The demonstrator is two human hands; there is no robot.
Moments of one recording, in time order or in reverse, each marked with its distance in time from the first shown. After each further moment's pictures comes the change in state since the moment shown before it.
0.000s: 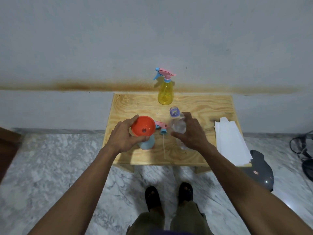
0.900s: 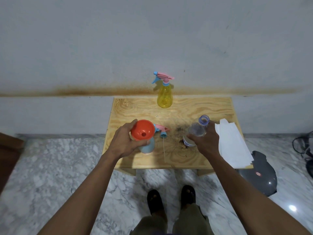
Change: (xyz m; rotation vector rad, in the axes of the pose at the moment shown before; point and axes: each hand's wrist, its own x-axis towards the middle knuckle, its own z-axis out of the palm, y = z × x) left_hand -0.007 0.014 0.002 -0.055 0.040 0.019; right_hand -0.020 0.039 -0.010 0.306 0.342 0.299
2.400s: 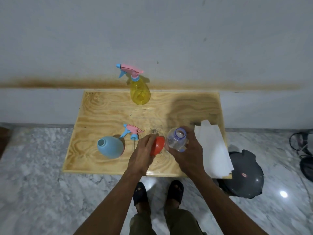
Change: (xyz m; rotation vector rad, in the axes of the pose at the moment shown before) left_hand 0.045 0.050 0.206 0.293 -0.072 0.105; right_hand 0.031 0.054 -0.042 0.067 -0.160 -0.154
